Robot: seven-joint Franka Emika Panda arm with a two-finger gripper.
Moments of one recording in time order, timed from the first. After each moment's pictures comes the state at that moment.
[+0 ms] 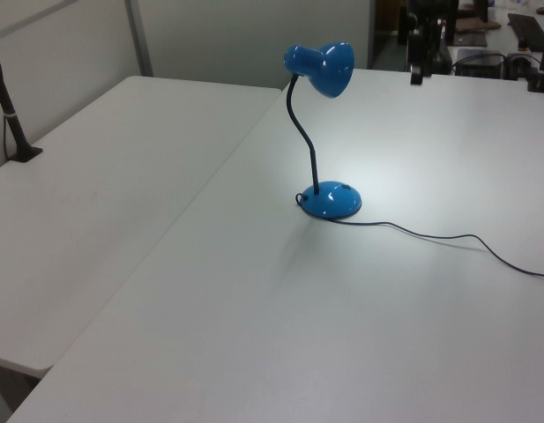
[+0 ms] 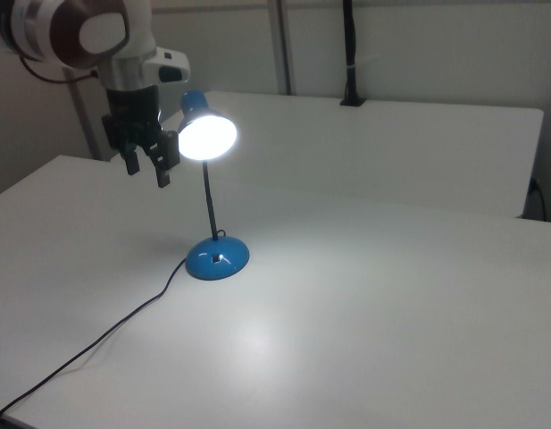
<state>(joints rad) -0.05 -0.06 0.02 -1.69 0.11 1.63 0.03</state>
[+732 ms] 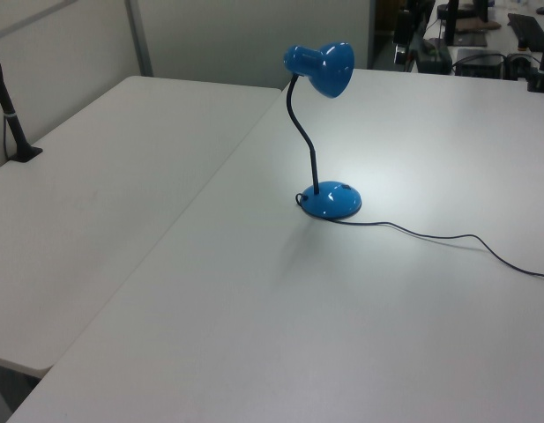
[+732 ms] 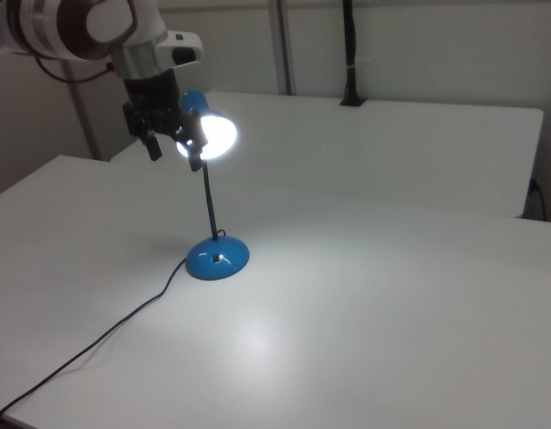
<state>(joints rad) -0.05 -0.02 0.01 -1.64 0.00 1.70 0.02</state>
